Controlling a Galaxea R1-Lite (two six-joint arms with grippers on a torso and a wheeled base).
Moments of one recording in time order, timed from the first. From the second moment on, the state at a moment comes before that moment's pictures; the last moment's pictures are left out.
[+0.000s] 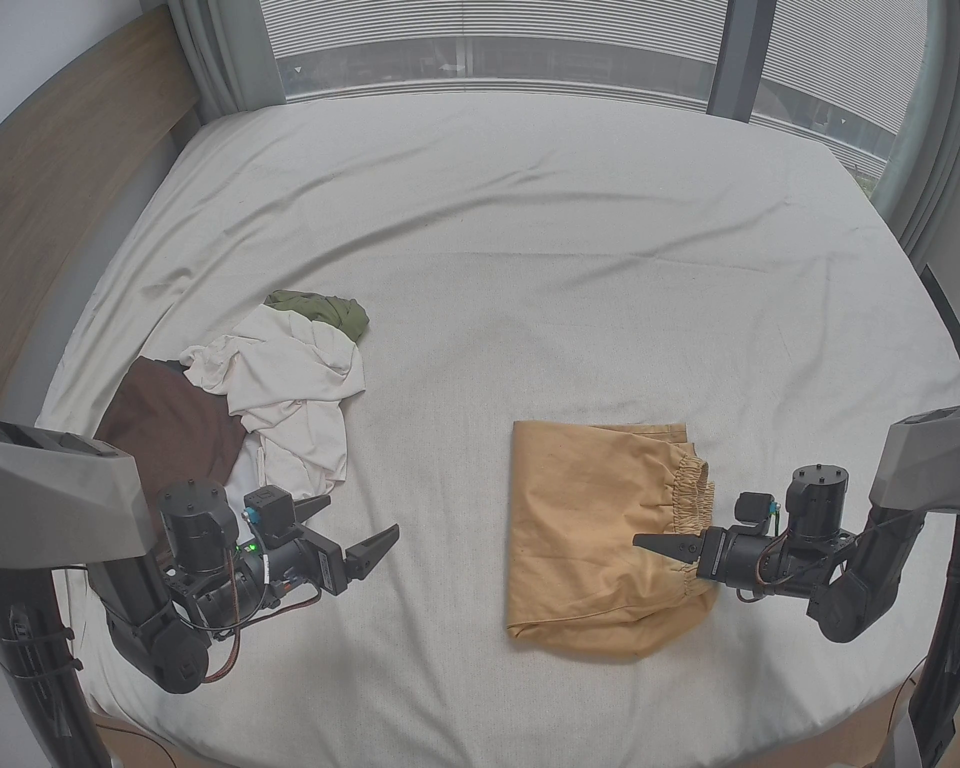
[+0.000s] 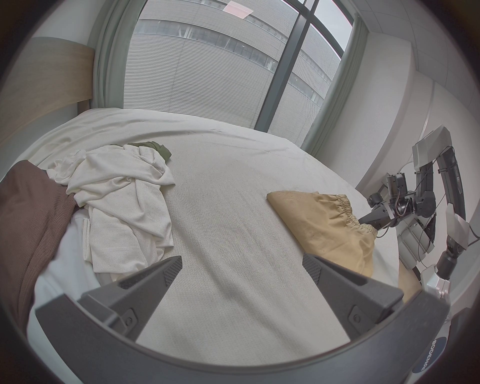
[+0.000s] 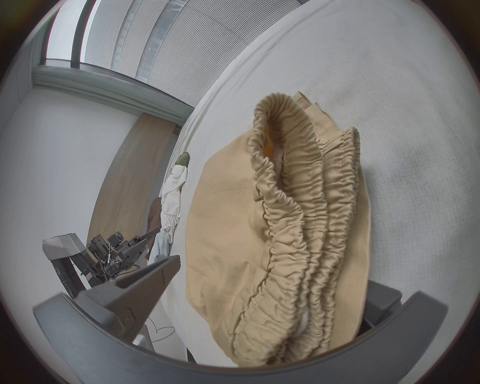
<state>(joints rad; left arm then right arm) -0.32 2.14 -0.34 -1.55 -0.25 -0.04 0.23 2.18 -0.39 -1.36 0.56 0.57</state>
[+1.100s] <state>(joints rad) -0.27 2.09 -0.30 -1.55 -0.30 -0.03 0.38 1.98 -0.36 -1.41 0.60 0.59</state>
